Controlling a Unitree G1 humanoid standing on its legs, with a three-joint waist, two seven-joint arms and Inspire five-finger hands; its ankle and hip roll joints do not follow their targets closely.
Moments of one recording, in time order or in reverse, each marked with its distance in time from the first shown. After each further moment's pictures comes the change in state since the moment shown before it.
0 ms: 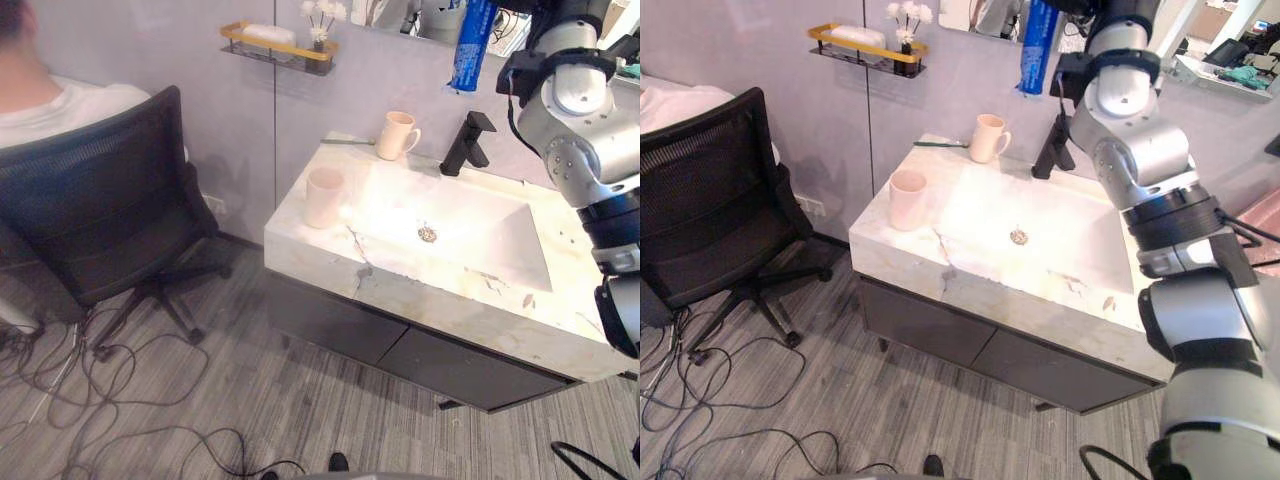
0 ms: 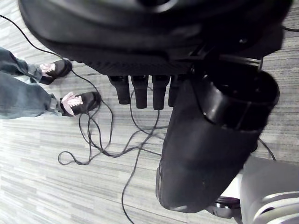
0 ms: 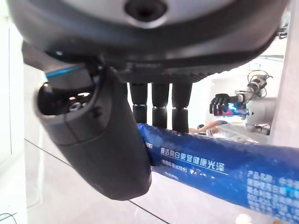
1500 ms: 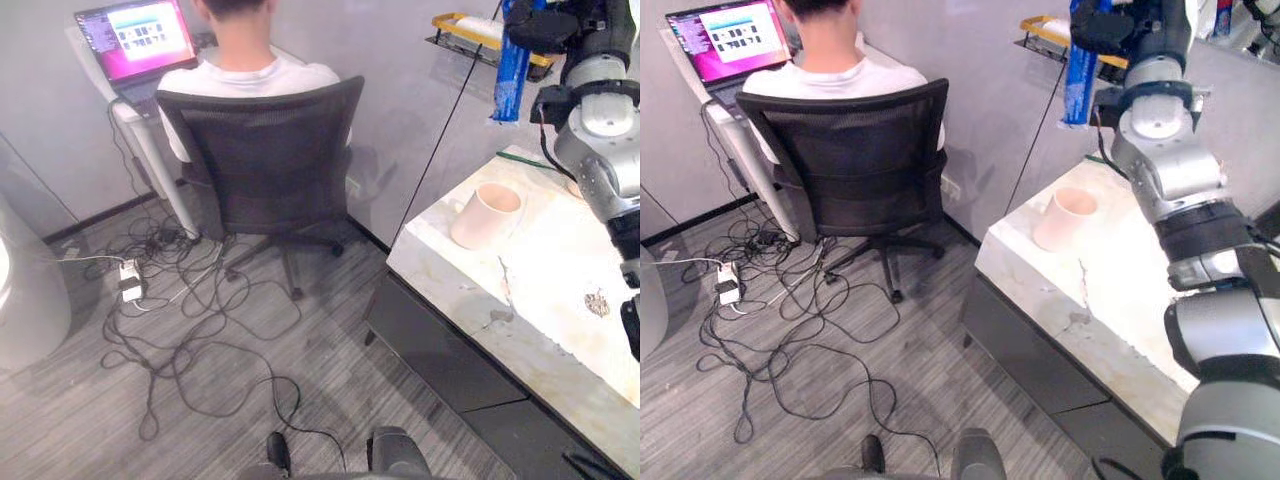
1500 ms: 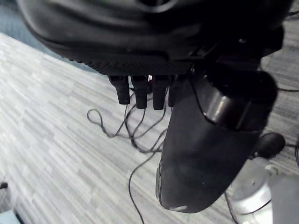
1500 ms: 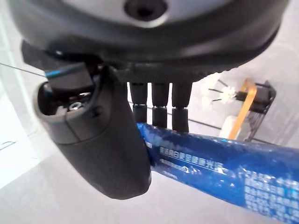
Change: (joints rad) left arm -0.091 0.077 -0.053 -0.023 0.087 0.008 -0.054; right arm 0.085 -0.099 0.016 0.119 -0.123 -0.060 0.124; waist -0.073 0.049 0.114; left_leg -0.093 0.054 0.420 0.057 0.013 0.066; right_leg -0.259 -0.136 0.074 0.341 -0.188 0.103
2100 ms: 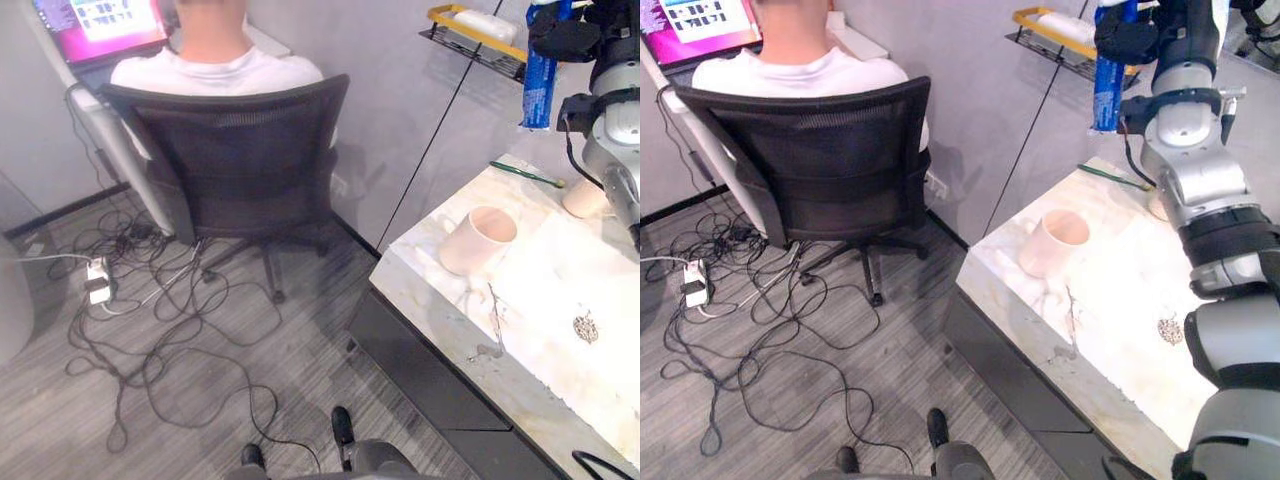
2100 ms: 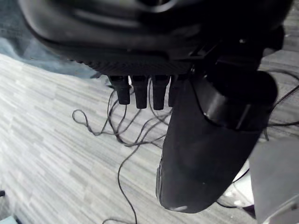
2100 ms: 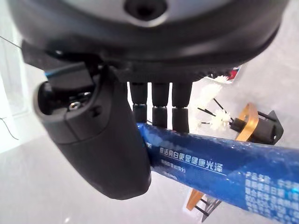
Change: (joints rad) left arm 0.042 -0.033 0.025 -0.017 0.073 -0.033 0.000; right arm 0.020 -0.079 0.020 0.103 -0.027 -0.035 0.055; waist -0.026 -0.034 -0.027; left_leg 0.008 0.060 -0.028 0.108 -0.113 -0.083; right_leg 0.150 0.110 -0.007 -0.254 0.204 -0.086
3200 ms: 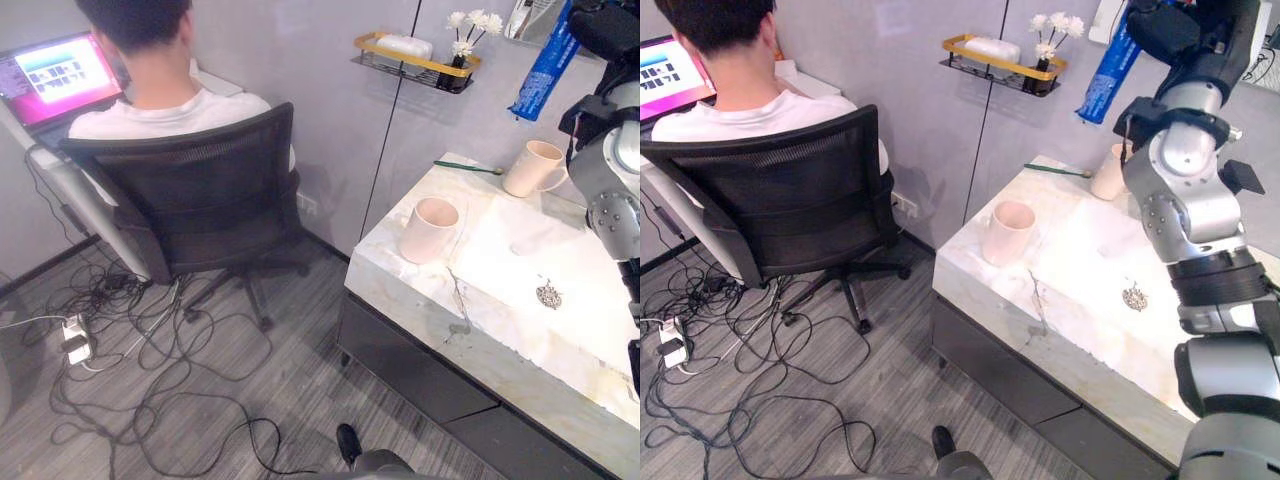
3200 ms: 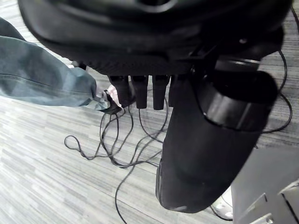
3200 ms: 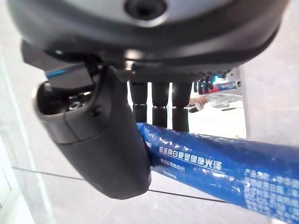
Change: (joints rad) left arm 0.045 -0.039 0.000 0.020 -0.020 -0.016 0.025; right arm 0.292 0.084 -0.317 -0.390 0.238 -0.047 -0.297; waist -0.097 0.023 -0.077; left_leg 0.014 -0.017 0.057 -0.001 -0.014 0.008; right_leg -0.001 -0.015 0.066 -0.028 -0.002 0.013
